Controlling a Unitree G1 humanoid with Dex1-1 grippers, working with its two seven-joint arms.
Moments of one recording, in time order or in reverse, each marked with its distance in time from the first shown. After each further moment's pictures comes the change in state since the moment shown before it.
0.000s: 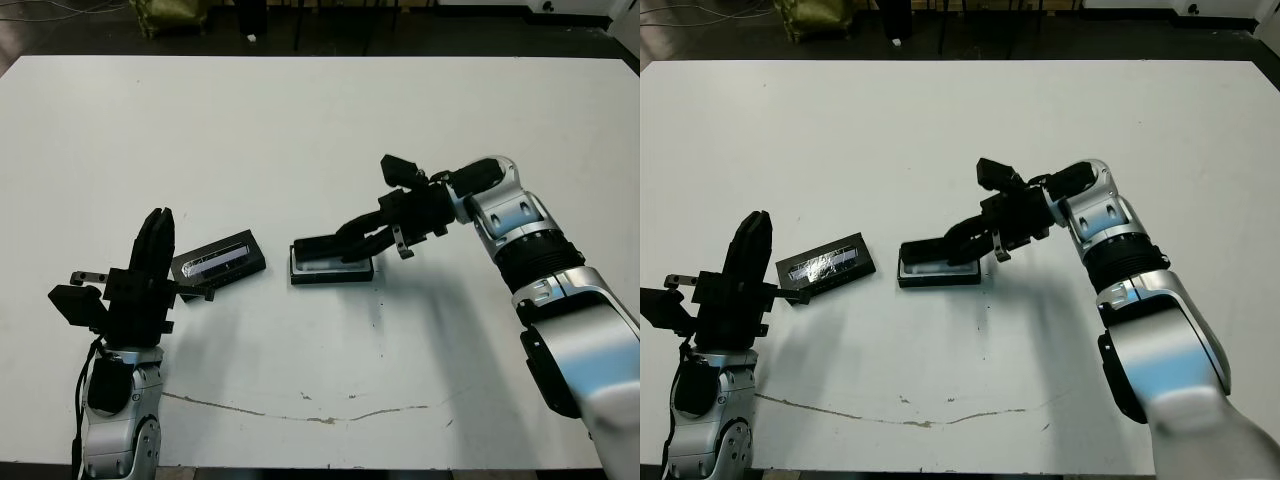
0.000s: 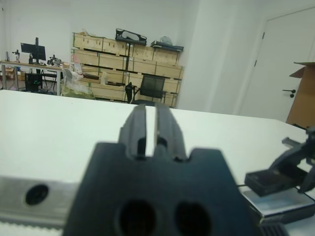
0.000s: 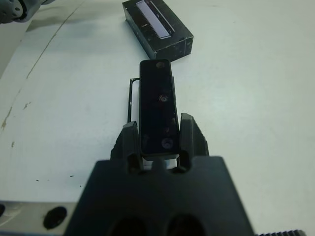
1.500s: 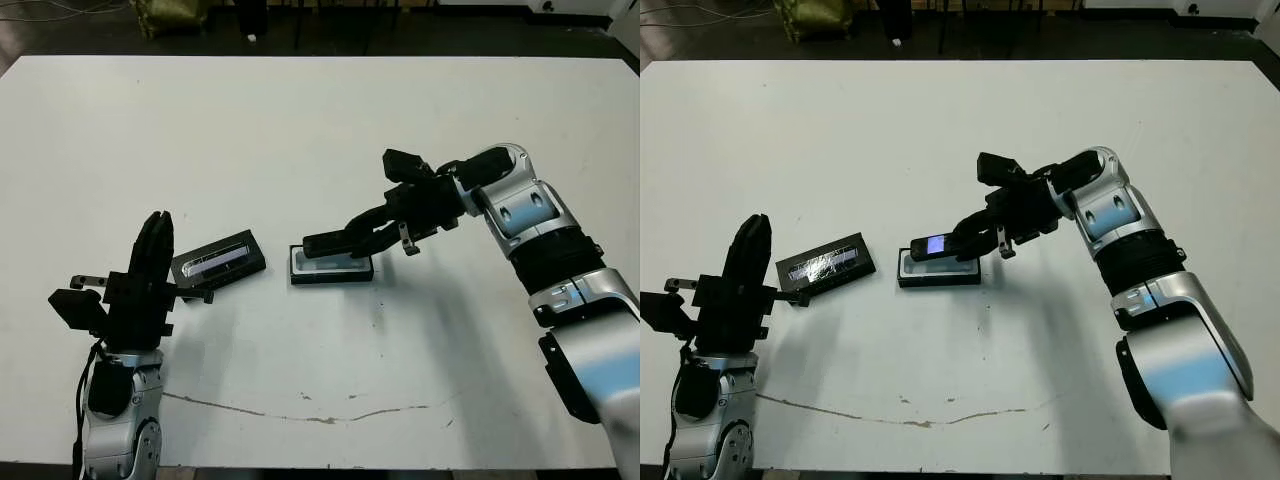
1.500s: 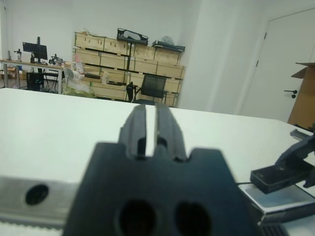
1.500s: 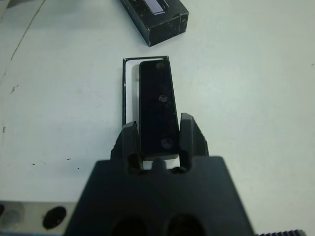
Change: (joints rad) left arm 0.006 -0.002 0.002 0.022 -0.021 -0.026 -0.019; right arm 0.019 -0.055 0.076 -0.104 -0.022 0.070 -0.040
